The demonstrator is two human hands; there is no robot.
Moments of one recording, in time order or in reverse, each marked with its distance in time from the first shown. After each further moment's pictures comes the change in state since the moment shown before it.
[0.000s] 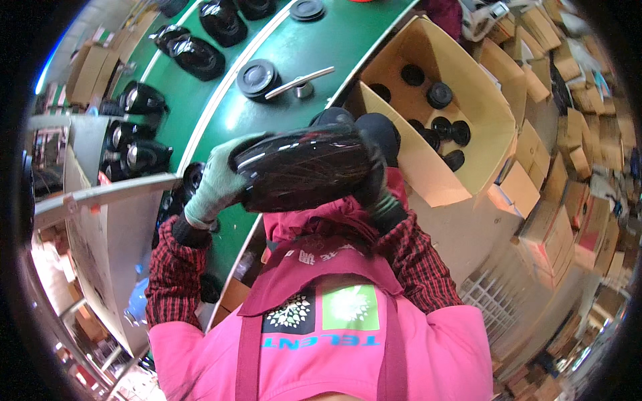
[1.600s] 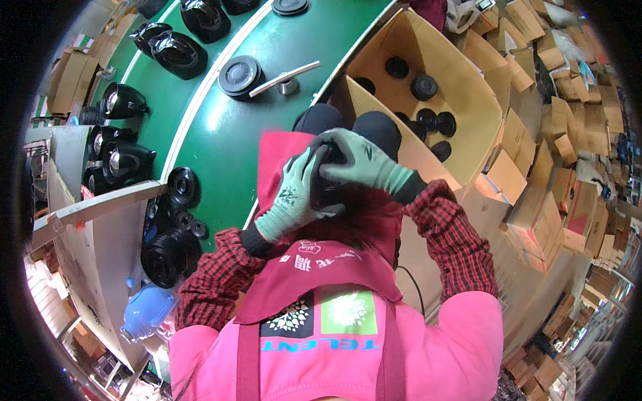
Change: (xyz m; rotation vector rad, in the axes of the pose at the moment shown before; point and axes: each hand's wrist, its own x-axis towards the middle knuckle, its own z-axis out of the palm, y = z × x) left_hand -0.014 -0.024 0.159 0.046 0.062 0.196; right_hand 0.058 -0.062 0.020 -1.132 -0.536 0.219
